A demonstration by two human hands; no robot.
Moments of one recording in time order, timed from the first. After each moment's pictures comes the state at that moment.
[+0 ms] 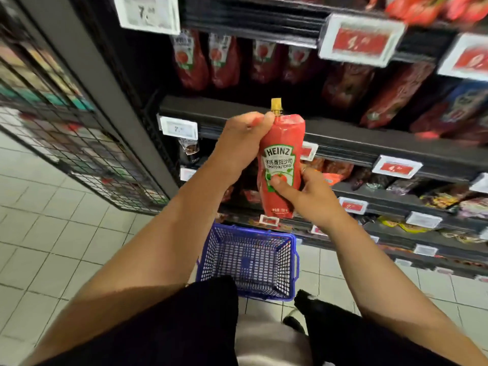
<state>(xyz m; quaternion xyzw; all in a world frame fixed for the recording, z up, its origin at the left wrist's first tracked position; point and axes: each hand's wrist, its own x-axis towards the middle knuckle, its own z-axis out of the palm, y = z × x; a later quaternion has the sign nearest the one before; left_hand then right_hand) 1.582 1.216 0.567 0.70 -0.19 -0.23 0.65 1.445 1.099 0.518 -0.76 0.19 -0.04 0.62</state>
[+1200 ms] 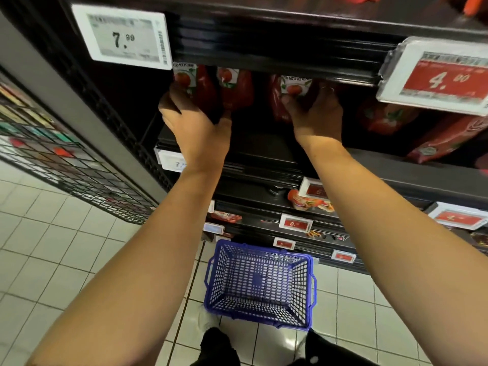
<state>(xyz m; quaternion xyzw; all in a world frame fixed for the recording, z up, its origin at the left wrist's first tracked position) 1.724 1.209 0.532 0.87 -0.03 0.15 0.47 1.665 1.027 0.539 -0.87 0.32 -0.21 0.32</state>
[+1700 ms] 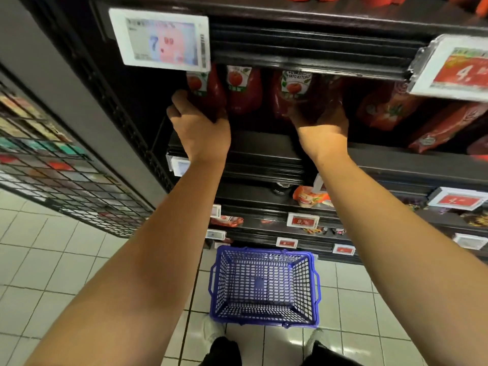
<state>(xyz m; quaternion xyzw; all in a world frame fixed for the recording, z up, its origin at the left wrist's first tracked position) 1.752 1.227 0.525 0.82 -0.05 0.12 0.55 1.656 1.052 0.531 -0.82 0.38 -0.21 0.37</state>
